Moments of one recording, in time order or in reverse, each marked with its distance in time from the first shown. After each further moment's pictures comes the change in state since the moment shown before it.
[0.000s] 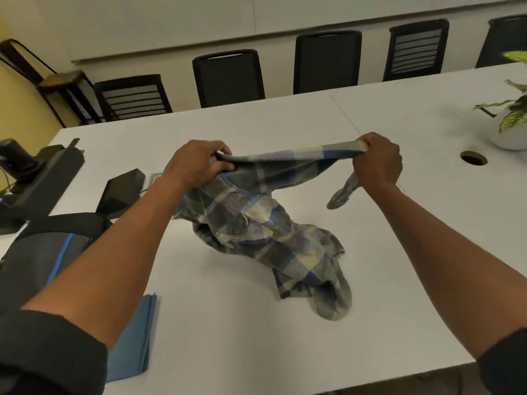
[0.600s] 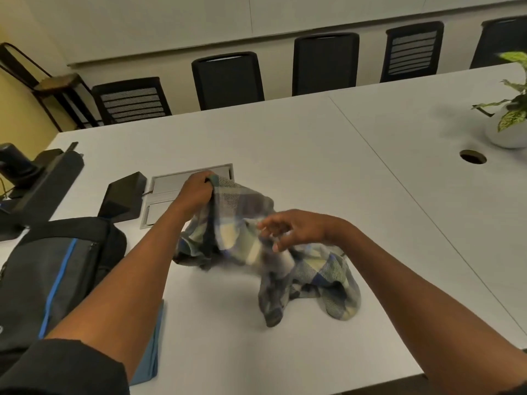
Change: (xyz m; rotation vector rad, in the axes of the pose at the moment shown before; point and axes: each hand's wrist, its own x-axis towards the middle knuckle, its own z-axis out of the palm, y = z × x) left_hand -0.032 -0.038 0.043 -0.543 -0.056 -0.467; right_hand -0.113 -0.047 0.054 0.316 -1.370 -0.332
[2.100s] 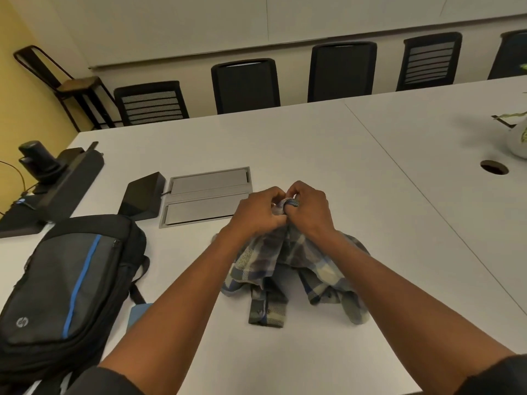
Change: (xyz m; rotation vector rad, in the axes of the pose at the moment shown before) left_hand -0.057 0.018 0.036 0.291 -0.190 0.338; right_hand 0.064 -0.028 0.036 -0.142 0.954 0.017
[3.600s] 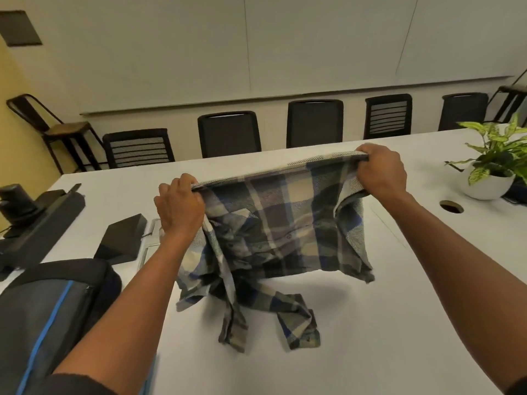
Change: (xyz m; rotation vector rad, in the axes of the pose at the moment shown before) left_hand 0.028 -0.015 -0.098 0.384 0.808 -0.175; right_hand 0.069 -0.019 -0.219 -0.358 0.393 0.034
